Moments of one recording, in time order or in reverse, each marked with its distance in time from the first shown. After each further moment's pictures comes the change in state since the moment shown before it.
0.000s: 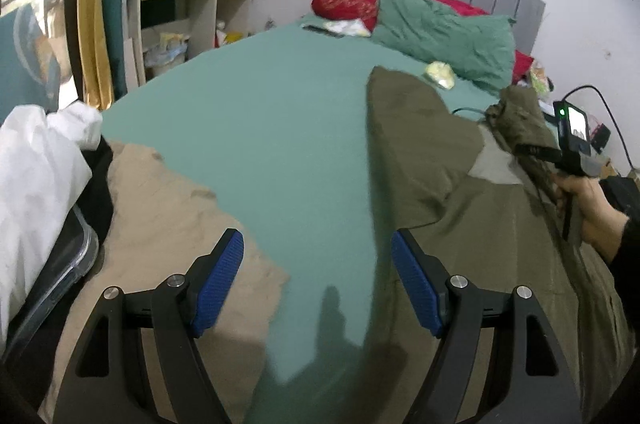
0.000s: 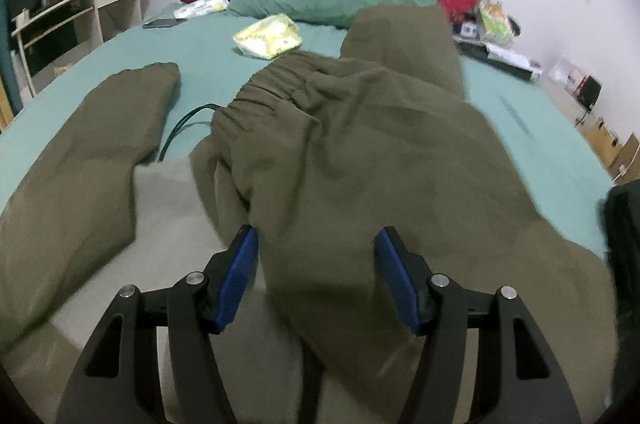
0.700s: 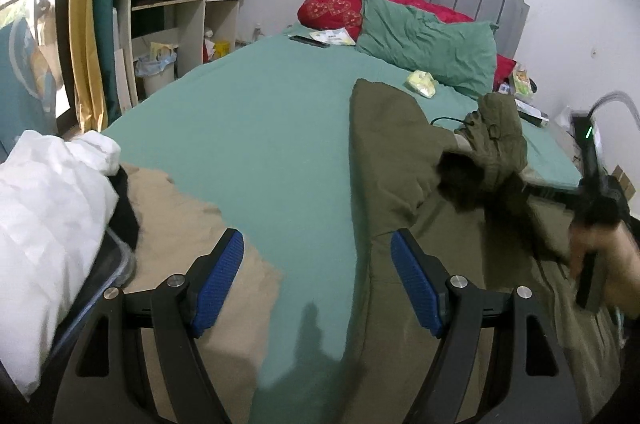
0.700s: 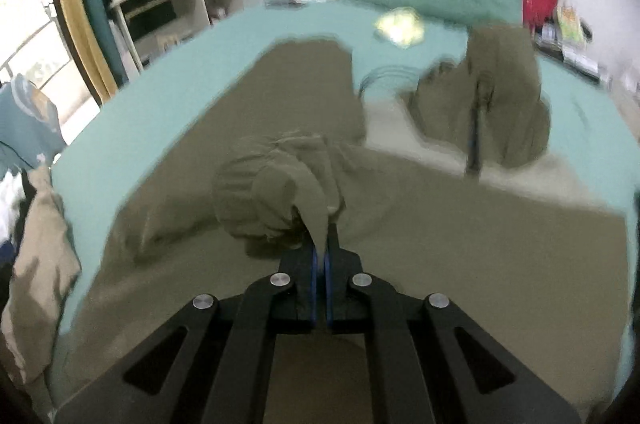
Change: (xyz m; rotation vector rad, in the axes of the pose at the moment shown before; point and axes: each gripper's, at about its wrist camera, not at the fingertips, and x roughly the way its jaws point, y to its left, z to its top) left arm -0.046 0.000 0.011 0.027 -0.036 -0.050; right arm -0.148 0.087 -0.080 -0.104 0.087 0.303
